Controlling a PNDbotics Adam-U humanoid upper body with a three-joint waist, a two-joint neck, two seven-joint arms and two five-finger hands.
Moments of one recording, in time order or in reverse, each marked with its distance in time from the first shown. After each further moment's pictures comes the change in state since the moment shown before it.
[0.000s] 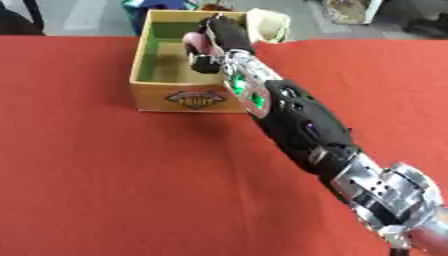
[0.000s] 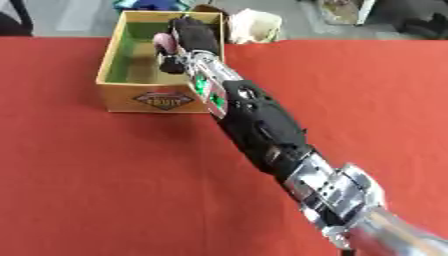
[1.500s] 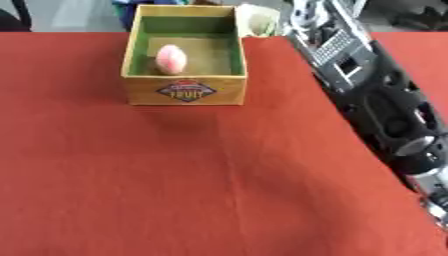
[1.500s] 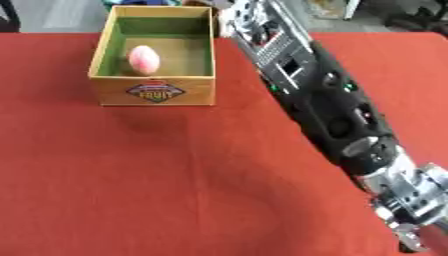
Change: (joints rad) left arm -0.017 0.000 0.008 0.000 -0.012 -0.004 0.016; right arm 0.247 -0.288 -0.025 -0.905 -0.739 0.057 -0.273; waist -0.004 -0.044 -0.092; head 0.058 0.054
